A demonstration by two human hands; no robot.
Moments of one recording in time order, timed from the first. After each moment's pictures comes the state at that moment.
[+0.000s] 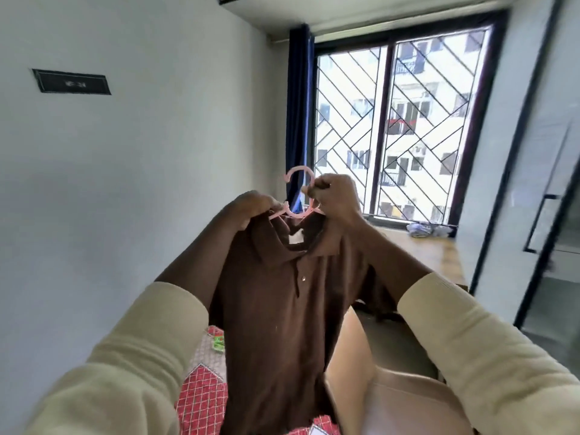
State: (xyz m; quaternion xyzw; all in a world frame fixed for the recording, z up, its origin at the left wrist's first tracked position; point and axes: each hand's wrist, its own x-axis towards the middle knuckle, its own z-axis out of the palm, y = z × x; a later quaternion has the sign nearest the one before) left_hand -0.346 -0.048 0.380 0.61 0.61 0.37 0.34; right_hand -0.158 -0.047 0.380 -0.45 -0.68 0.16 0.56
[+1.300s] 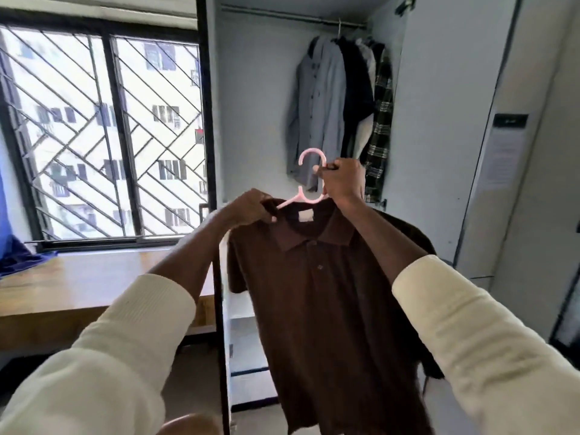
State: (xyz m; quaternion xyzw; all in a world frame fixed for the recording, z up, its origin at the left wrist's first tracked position) left_hand 0.387 0.002 0.388 0.90 0.22 0.26 0.27; right_hand 0.555 -0.144 0.430 -0.69 -0.39 -0.14 0.60
